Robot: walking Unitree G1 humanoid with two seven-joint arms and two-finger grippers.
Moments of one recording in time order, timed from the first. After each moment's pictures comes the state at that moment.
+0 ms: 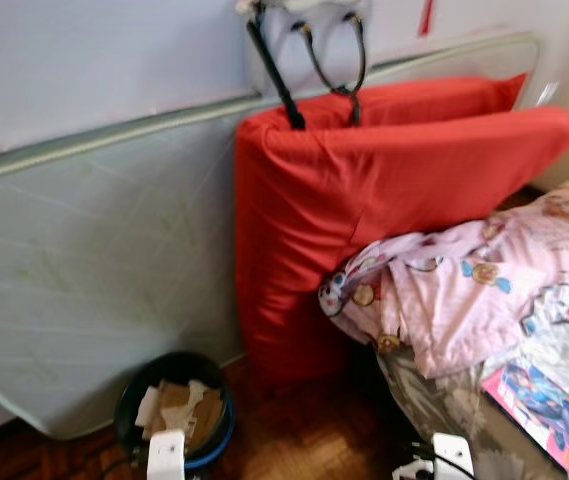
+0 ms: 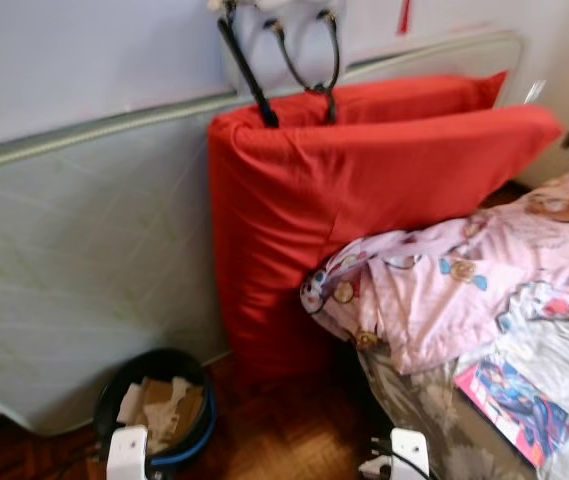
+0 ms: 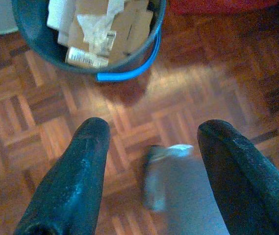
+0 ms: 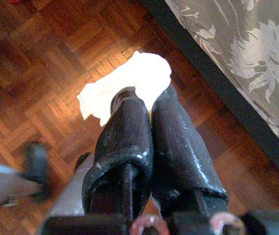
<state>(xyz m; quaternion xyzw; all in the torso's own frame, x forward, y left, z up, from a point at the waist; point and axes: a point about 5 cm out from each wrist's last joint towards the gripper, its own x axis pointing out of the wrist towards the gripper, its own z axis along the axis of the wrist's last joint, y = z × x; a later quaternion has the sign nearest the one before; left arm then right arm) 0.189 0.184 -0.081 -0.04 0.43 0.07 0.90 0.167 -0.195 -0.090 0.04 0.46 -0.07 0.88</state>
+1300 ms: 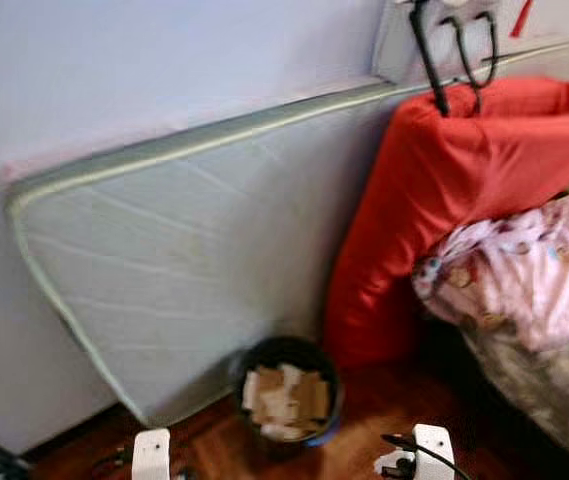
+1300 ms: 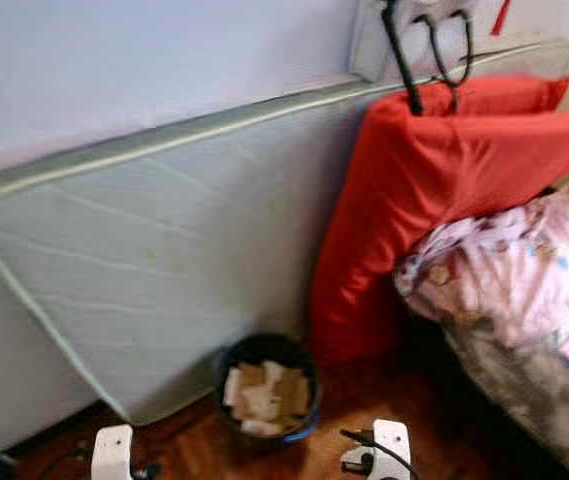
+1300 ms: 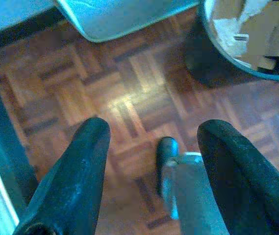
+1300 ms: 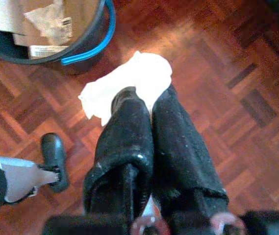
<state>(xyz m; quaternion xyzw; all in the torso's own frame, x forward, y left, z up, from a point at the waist) 0.186 0.199 -0.080 -0.03 0.43 0.09 0.90 0.178 -0.180 -0.086 0.05 0.45 -0.04 0.89</state>
